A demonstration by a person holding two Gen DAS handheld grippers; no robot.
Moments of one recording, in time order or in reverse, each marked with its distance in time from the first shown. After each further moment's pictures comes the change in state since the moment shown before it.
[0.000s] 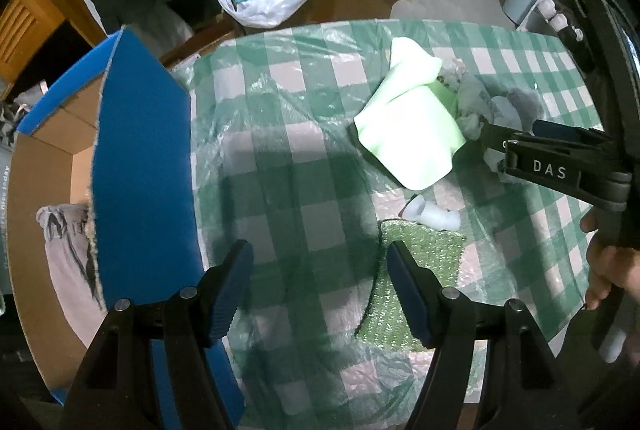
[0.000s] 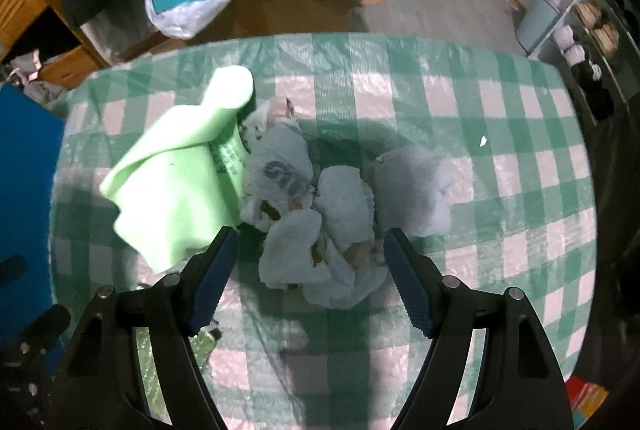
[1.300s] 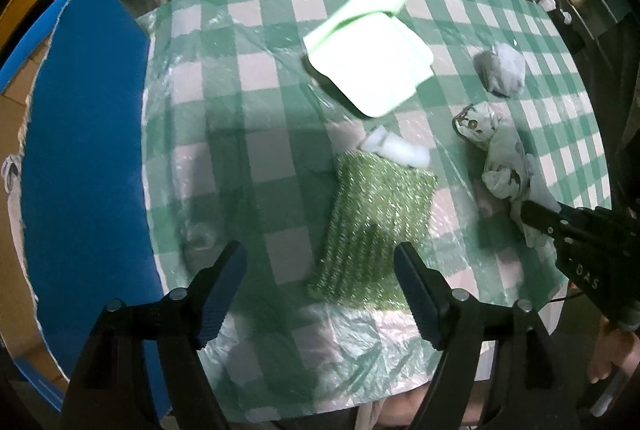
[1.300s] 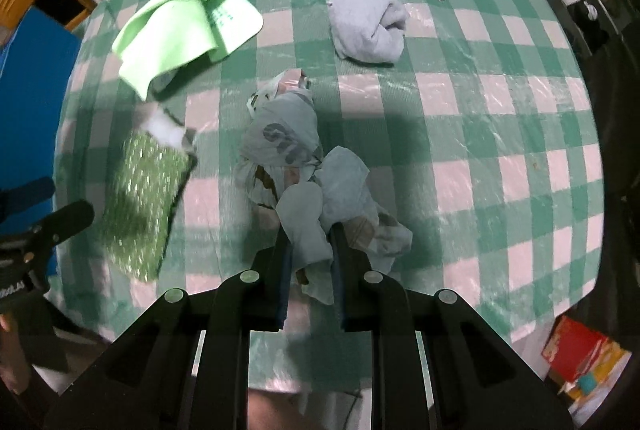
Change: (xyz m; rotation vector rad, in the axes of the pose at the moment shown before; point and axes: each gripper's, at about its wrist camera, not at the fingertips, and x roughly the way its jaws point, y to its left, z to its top) left arm 0.014 -0.024 -0.038 0.000 0.091 -0.074; right arm -0.039 -0.028 -0.110 0.025 0.143 0.040
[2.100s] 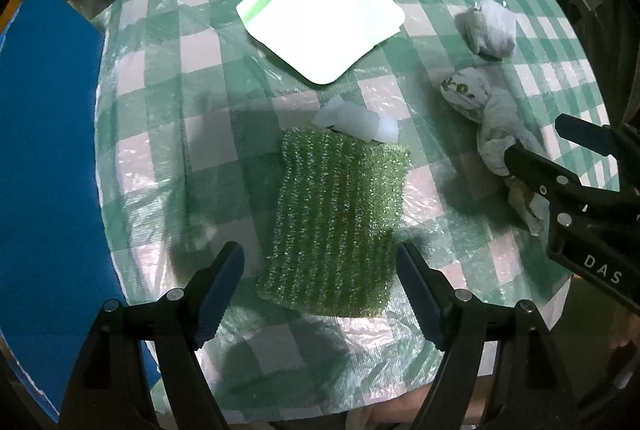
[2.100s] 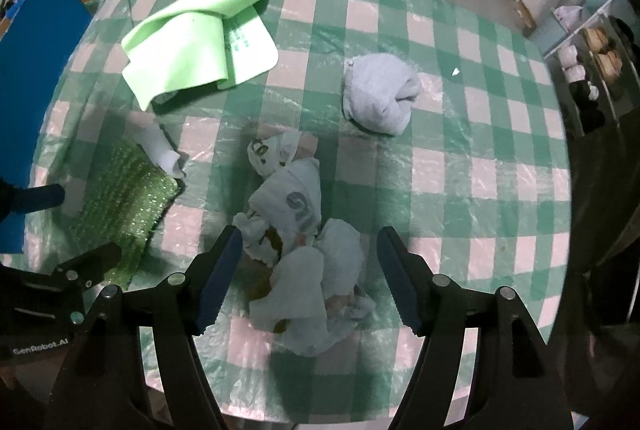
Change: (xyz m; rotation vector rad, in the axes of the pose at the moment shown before) left arm 0.038 -0.044 0.013 0.052 0.073 0.011; right arm 0.003 0.020 0.028 -0.197 -0.068 -0.094
